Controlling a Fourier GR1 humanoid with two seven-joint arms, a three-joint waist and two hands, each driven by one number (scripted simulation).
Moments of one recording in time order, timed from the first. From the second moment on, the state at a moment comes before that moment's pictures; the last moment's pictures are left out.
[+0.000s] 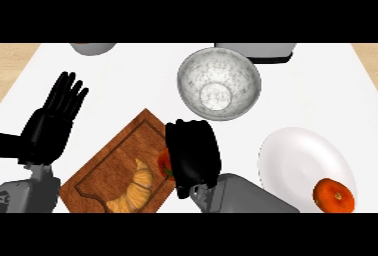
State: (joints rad) left arm -0.18 0.21 0.12 -1.58 0.31 -0.07 0.08; right arm -0.65 -0.03 0.77 -1.58 0.80 0.24 1.02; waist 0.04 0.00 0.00
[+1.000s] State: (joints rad) left arm -0.13 0.22 0.15 -1.58 0.31 -0.09 0.05; right arm -0.98 -0.05 0.41 -1.45 0.98 0.20 1.04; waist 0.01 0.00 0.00
